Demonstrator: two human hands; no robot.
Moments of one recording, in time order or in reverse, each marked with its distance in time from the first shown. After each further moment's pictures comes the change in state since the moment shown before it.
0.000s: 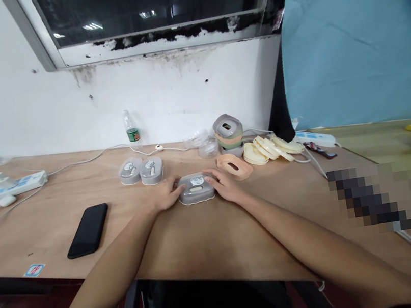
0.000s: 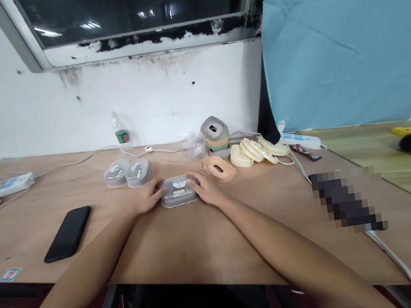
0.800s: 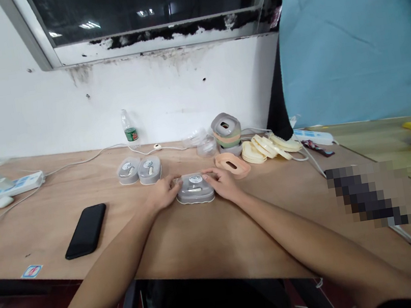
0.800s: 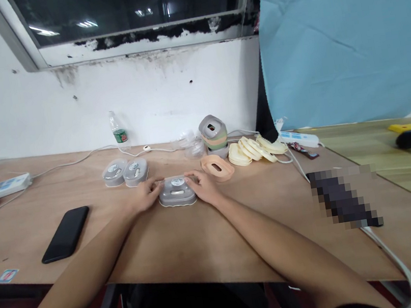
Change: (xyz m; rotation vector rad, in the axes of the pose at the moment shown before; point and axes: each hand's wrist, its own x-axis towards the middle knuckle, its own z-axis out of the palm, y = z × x) left_hand -0.004 0.010 -0.003 0.088 0.078 -0.049; right_hand 0.000 -0.001 0.010 0.092 0.148 0.144
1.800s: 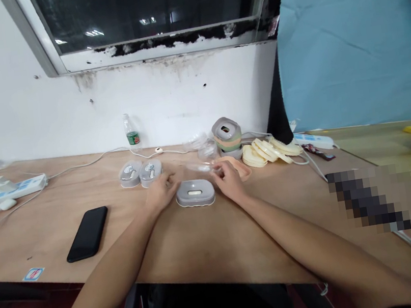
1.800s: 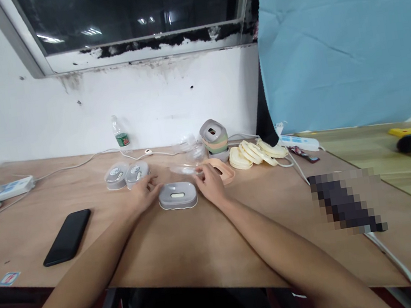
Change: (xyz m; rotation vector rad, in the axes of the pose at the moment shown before) left_hand 0.003 -0.005 -0.001 0.056 0.219 -0.051; right_hand 0.009 0.009 -0.011 -0.229 0.241 -0.128
